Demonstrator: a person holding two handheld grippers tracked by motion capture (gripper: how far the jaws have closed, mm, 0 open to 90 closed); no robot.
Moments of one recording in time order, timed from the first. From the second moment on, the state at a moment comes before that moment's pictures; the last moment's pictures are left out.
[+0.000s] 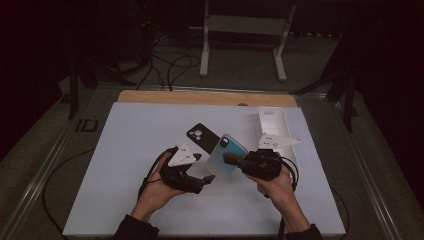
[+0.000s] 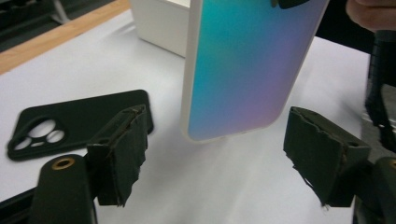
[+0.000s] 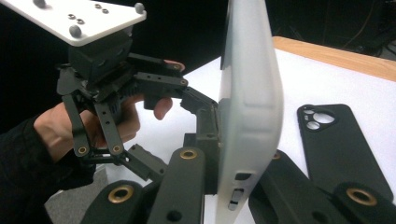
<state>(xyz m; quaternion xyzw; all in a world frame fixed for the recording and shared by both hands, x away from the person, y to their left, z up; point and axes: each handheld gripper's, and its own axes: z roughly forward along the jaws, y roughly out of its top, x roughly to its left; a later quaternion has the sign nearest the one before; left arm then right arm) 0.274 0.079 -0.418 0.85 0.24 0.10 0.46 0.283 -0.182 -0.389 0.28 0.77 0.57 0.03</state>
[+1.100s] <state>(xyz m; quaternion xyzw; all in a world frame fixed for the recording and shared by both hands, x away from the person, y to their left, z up) 0.272 0.078 -0.429 0.85 0.19 0.03 0.49 0.280 -0.172 -0.392 0.22 0.81 0.55 0.01</state>
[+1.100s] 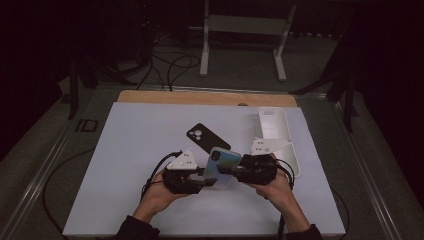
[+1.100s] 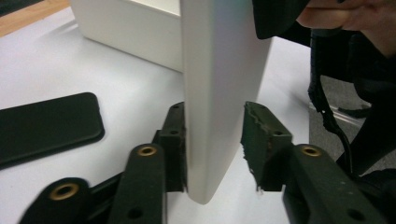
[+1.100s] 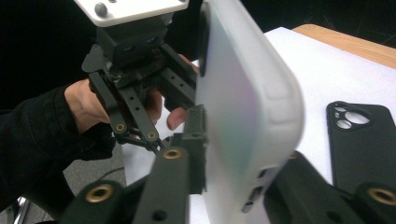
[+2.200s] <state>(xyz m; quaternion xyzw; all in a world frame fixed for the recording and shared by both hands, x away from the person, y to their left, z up) 0.274 0.085 -0.430 0.84 0.22 0.06 0.49 0.271 -0.168 -0.392 0.33 0.78 0.53 0.09</state>
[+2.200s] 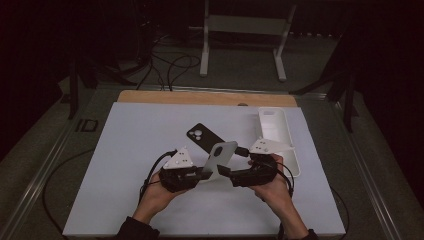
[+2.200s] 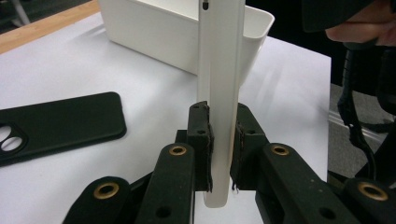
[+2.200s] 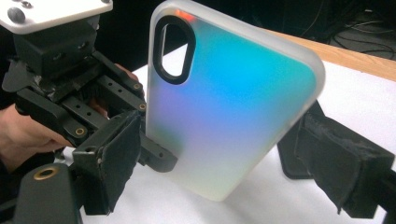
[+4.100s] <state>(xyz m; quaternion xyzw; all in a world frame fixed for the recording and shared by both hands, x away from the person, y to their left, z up) 0.271 0.093 -0.428 0.81 0.29 0.14 0.49 0.276 -0.141 -0.388 0.40 0.72 0.54 0.13</state>
